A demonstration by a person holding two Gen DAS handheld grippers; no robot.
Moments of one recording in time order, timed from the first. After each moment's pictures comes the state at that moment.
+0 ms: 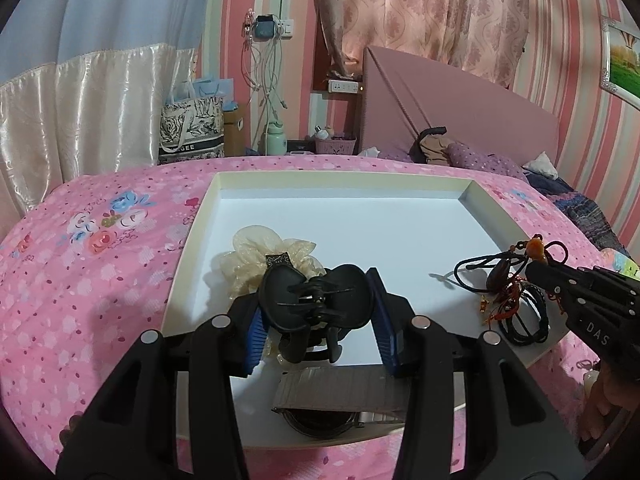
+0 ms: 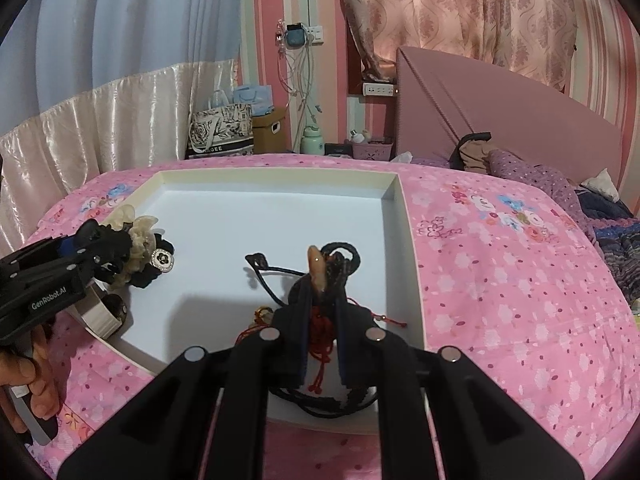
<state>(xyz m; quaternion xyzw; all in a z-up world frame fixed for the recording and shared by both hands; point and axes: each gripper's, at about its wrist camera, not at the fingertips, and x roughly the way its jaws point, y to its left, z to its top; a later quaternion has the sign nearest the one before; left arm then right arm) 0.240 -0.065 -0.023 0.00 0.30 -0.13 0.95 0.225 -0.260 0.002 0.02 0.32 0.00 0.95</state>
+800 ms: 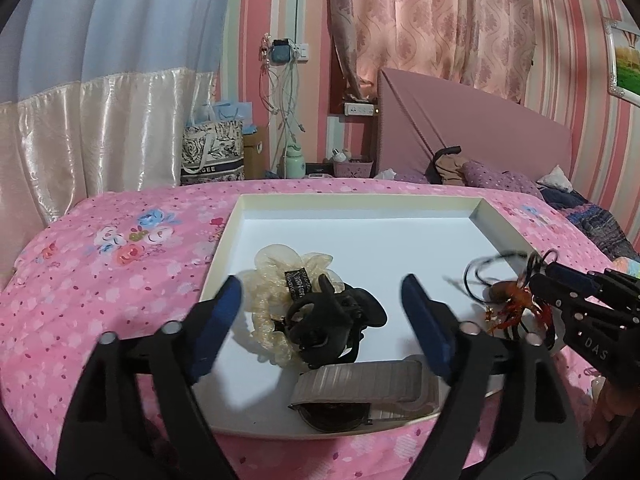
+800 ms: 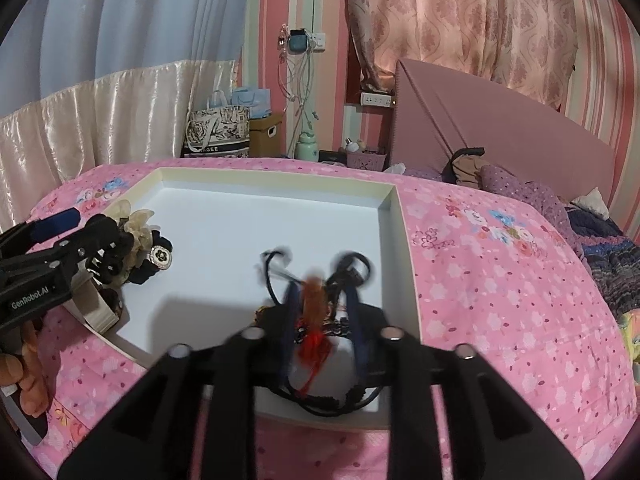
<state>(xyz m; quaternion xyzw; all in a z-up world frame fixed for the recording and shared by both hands) 0.225 -0.066 -0.013 0.01 0.25 -0.09 0.96 0.218 -0.250 0.009 -0.01 0.30 -0.01 0.95</state>
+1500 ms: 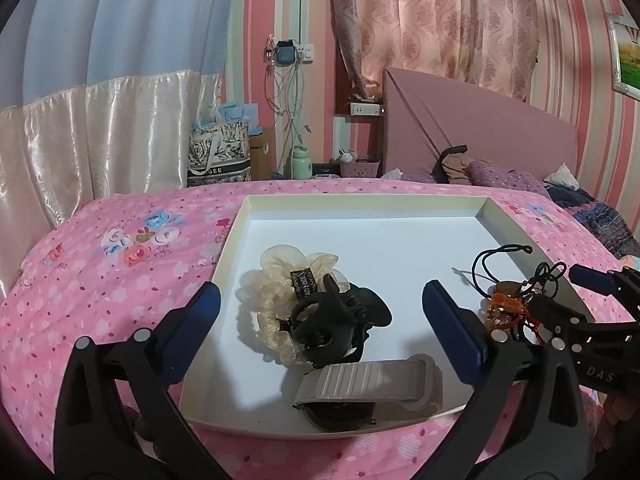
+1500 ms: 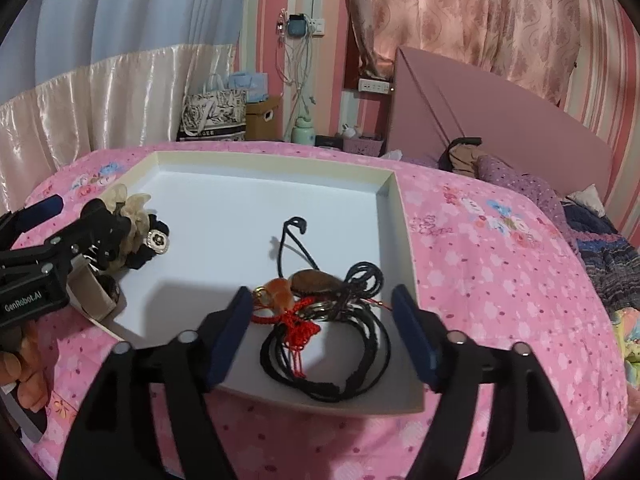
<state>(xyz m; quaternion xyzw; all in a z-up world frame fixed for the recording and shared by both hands) 0.227 -0.065 -0.013 0.01 0.25 -0.08 0.96 0.218 -0.247 0.010 -0.03 0.34 -0.03 0.94</state>
